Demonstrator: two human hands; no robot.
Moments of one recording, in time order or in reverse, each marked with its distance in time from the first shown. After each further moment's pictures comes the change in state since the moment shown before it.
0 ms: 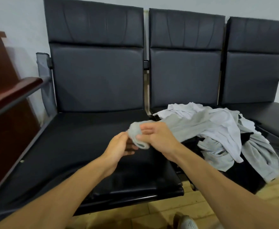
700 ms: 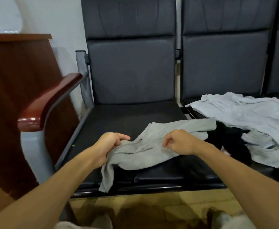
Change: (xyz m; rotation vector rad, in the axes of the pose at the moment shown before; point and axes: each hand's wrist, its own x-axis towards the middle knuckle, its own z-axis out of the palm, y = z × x) left_hand -0.038 -0.002 -0.124 0.048 0.166 -0.361; right_hand 0.016 0.026 0.040 -0.790 -0.350 -0.011
